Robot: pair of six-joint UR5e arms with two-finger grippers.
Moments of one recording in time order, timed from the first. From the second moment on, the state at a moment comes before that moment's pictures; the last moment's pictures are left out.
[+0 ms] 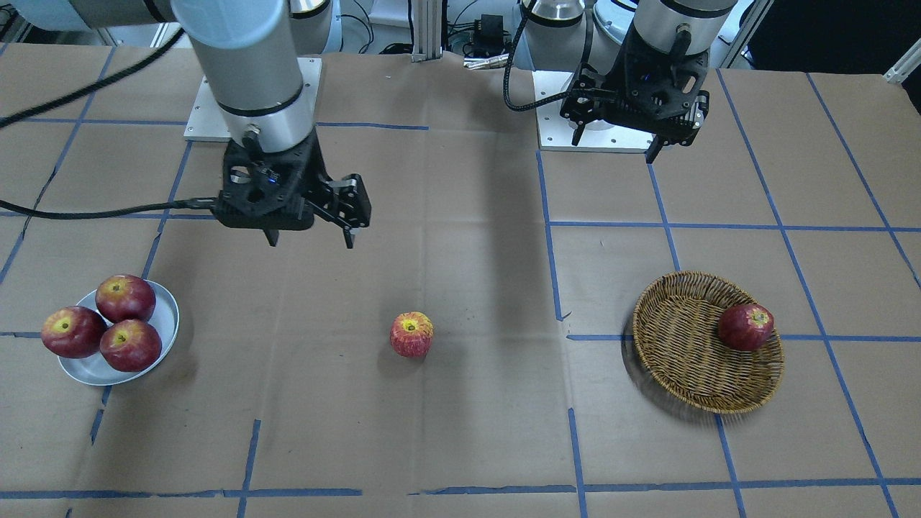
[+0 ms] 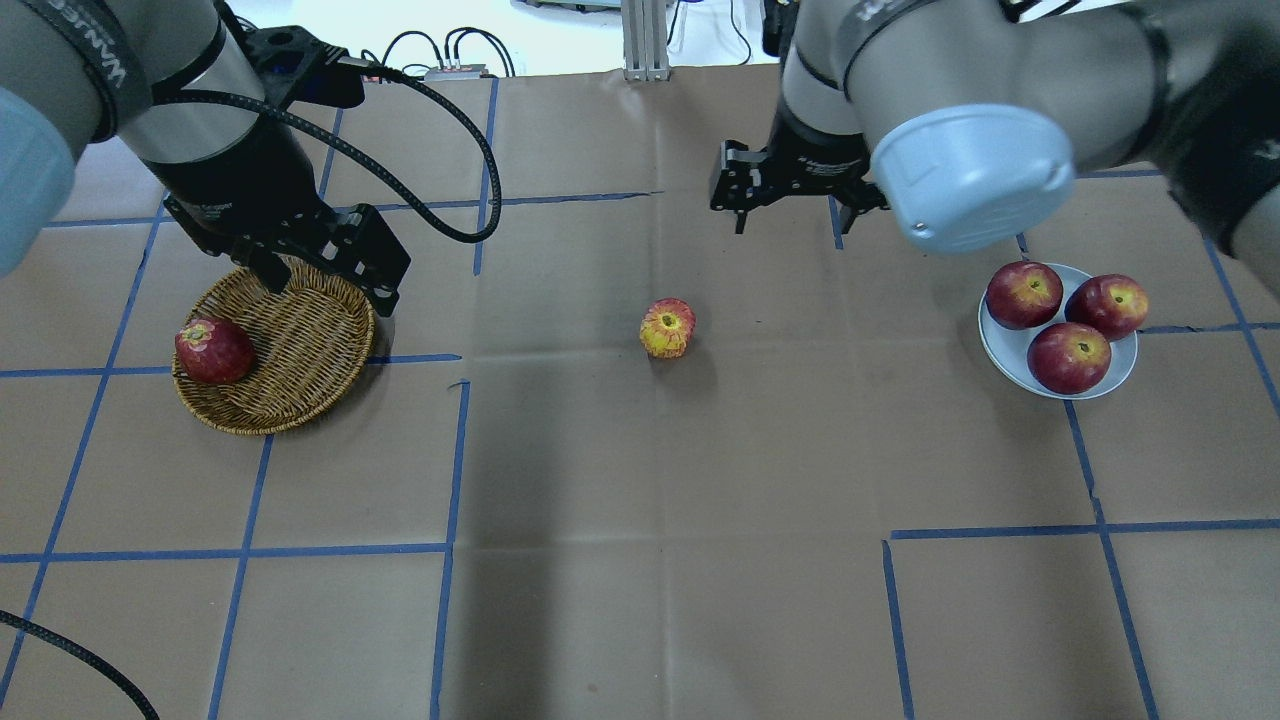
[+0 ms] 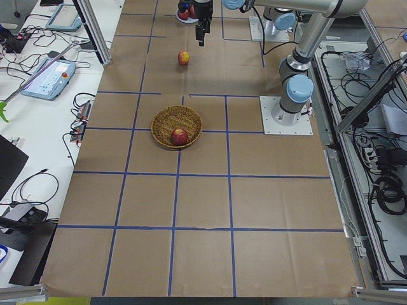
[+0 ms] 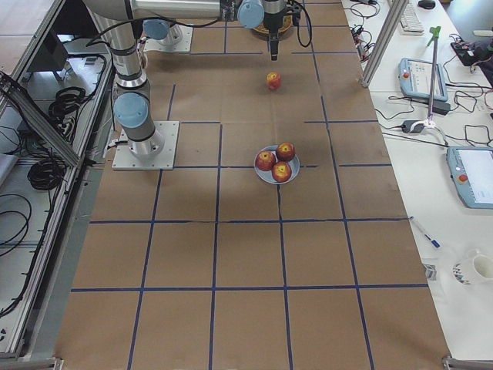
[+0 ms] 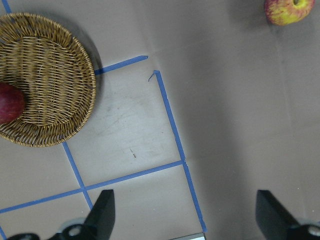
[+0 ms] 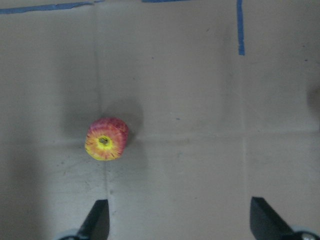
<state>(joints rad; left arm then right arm) -1.59 -1.51 -1.58 -1.69 1.58 0.24 1.81 -1.40 1.58 -1.87 -1.57 0.29</state>
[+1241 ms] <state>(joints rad) -1.58 -1.51 -1.59 -1.67 1.58 0.24 1.97 -1.07 1.71 -2.34 -1.63 0.47</state>
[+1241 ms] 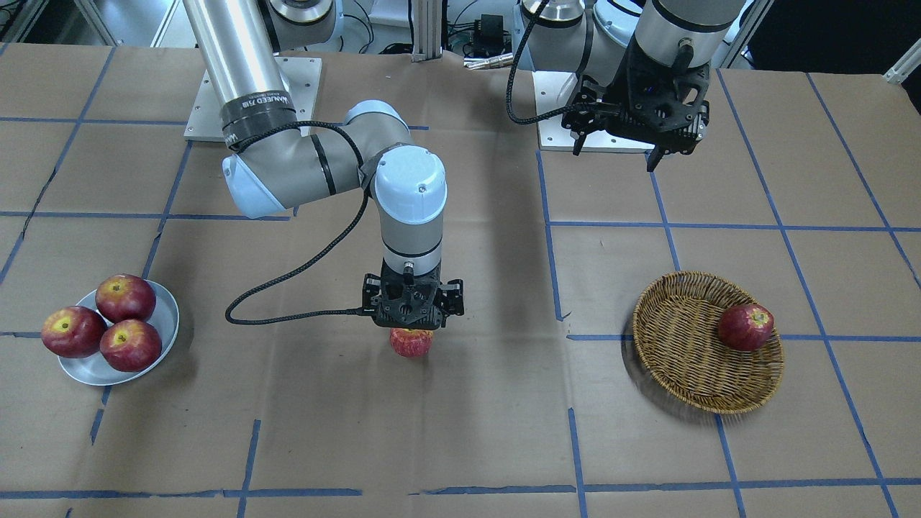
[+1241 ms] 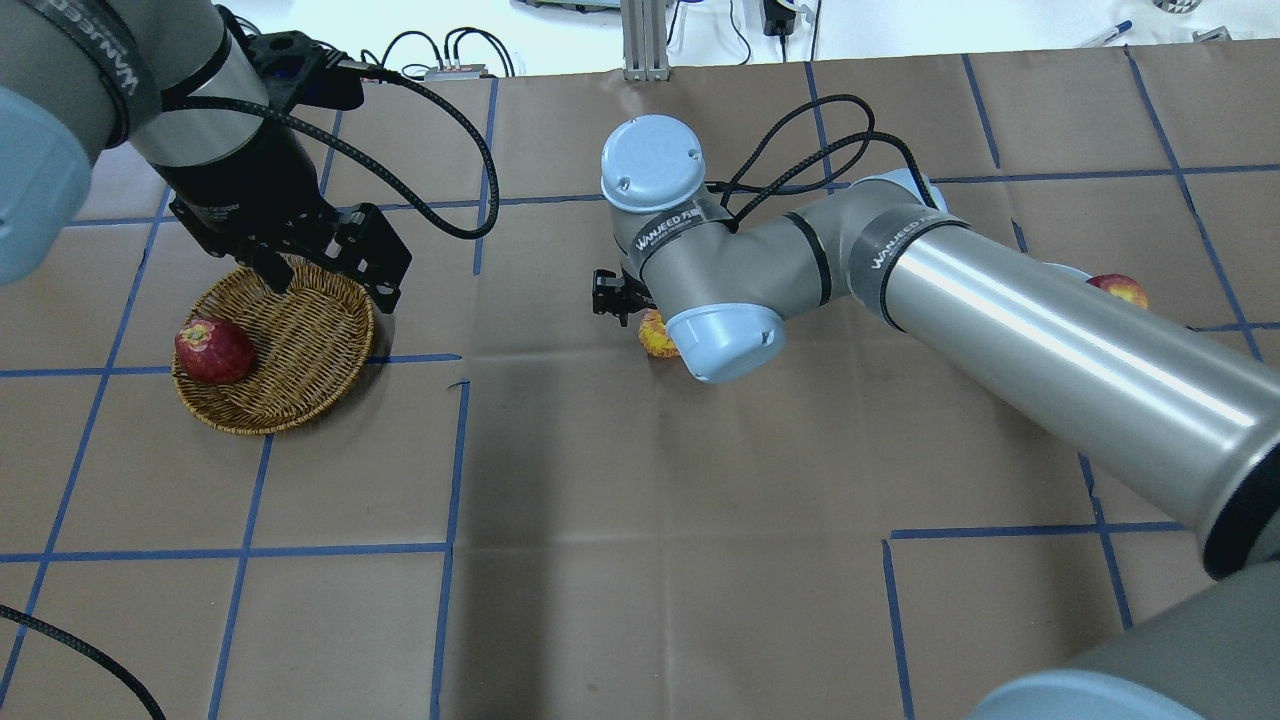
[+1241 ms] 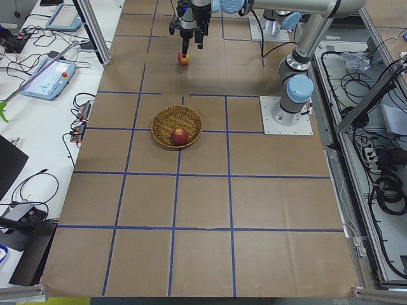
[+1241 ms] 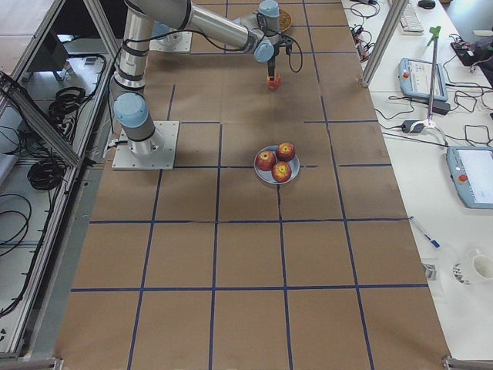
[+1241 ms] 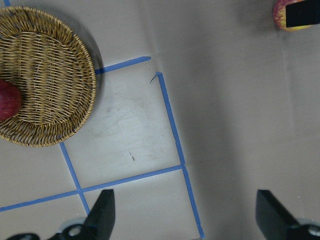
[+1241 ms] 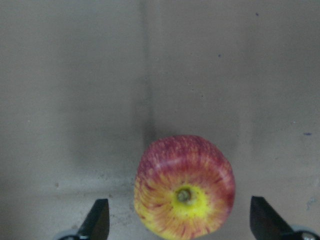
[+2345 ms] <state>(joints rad) -1.58 -1.51 -1.59 -1.67 1.58 0.24 1.96 -1.06 1.71 -2.40 -1.62 0.46</state>
